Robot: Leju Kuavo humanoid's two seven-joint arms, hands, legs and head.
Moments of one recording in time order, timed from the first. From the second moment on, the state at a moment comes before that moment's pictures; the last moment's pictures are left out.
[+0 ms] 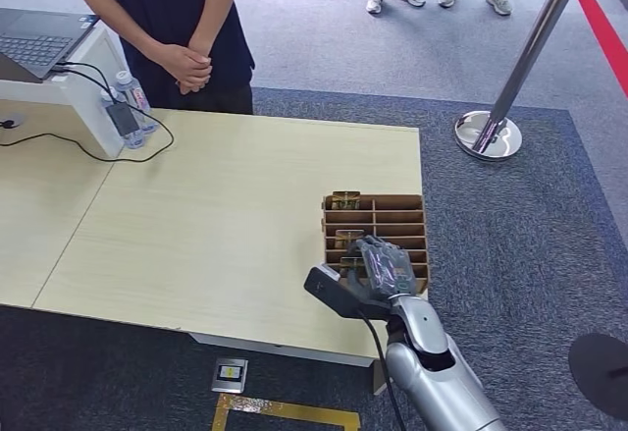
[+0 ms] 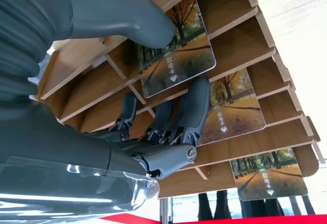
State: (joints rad) left arm -0.09 -0.18 1.19 -0.21 -1.23 0.14 0.00; right arm -0.32 0.04 0.56 -1.08 1.05 -0.17 0.04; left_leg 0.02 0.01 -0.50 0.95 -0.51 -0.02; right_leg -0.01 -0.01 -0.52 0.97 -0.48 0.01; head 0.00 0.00
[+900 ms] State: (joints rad) left arm -0.09 -0.18 1.19 -0.21 -1.22 0.15 0.00; right arm -0.33 0.05 0.56 -1.06 1.06 -0.17 0.04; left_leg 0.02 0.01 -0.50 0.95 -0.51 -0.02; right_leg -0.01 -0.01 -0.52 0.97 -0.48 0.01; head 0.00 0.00
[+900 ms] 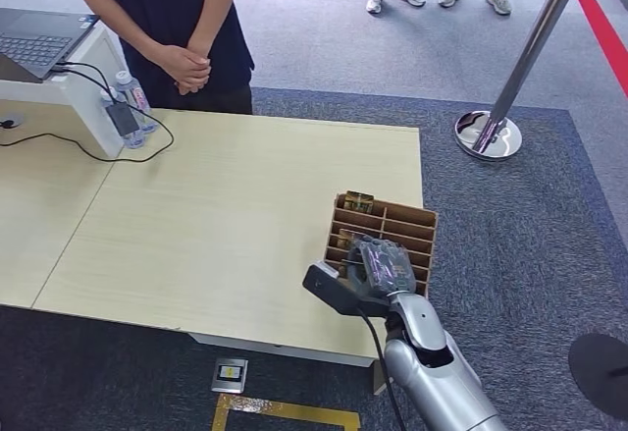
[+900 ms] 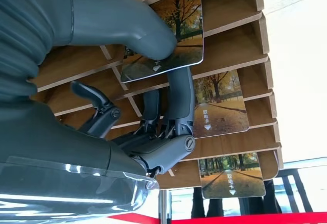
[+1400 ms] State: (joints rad) left arm -0.09 -0.18 1.19 -0.21 -1.22 0.15 -0.01; right arm -0.30 0.04 0.56 -1.14 1.07 -0.17 0.02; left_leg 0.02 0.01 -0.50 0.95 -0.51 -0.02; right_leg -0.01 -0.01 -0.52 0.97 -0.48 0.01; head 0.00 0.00
